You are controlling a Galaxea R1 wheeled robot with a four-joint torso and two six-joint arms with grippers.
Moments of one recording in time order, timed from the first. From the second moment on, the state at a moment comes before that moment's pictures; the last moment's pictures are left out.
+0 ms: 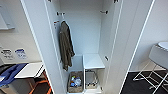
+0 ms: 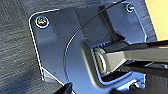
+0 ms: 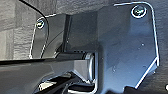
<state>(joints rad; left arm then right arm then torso) 1.48 3.04 -2.92 1.63 -0.25 -1.41 -1.55 3.10 -2.77 -0.40 0.11 0.33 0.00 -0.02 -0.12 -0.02</state>
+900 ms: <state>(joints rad) 1.49 3.04 -2.92 1.59 -0.25 -1.41 -1.55 3.10 -2.77 -0.40 0.11 0.33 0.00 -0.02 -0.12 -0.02</state>
